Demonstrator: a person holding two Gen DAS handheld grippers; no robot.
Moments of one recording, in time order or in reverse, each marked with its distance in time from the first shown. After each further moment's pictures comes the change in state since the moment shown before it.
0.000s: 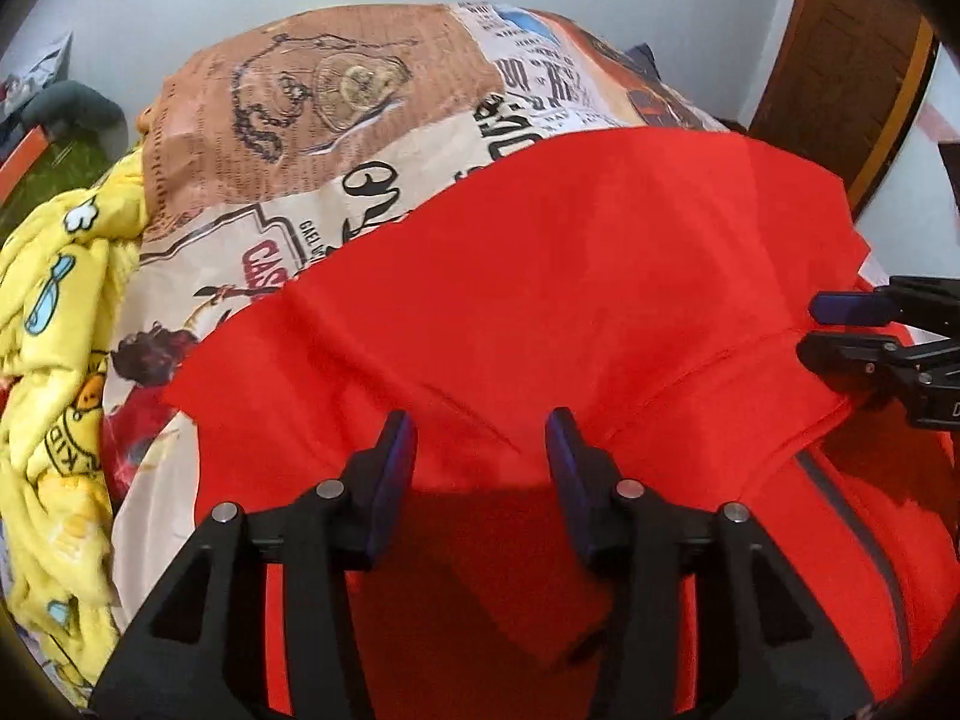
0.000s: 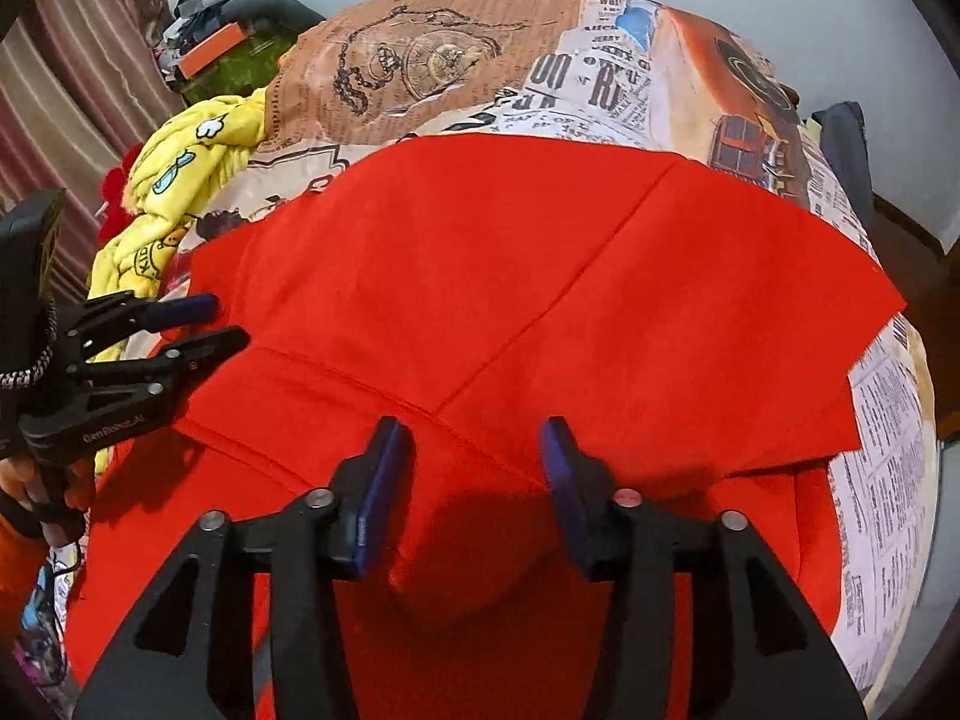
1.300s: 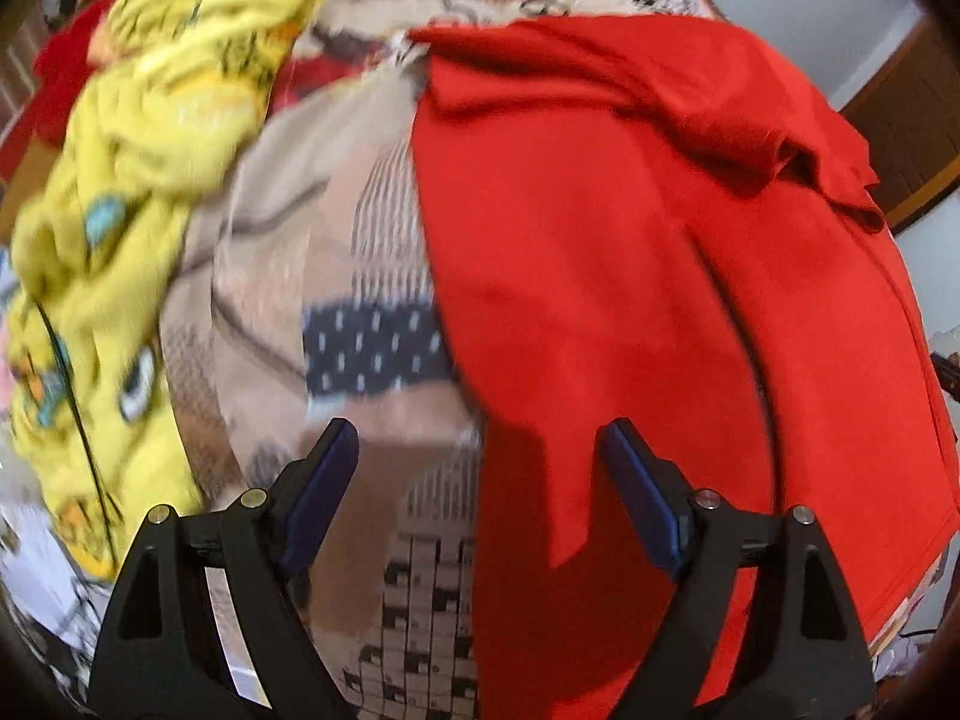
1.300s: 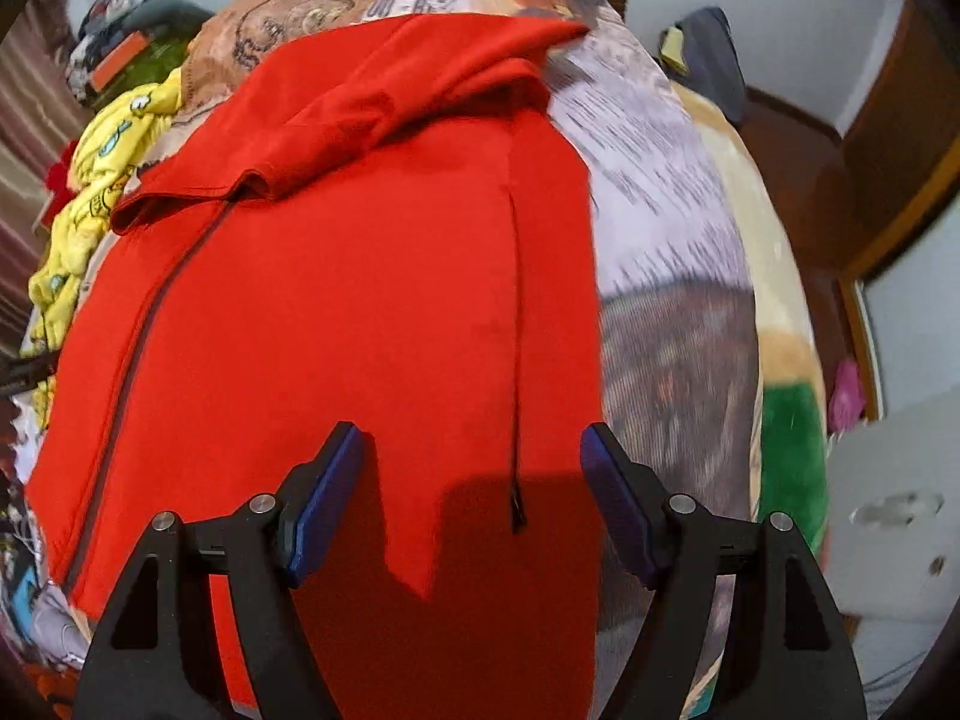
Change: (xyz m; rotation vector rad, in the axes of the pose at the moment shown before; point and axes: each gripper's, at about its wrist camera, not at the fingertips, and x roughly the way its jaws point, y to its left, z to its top) left arm -0.074 0.087 -0.176 -0.298 0.242 -0.020; right arm -0.089 -0.043 -0.141 0.213 0.078 -0.169
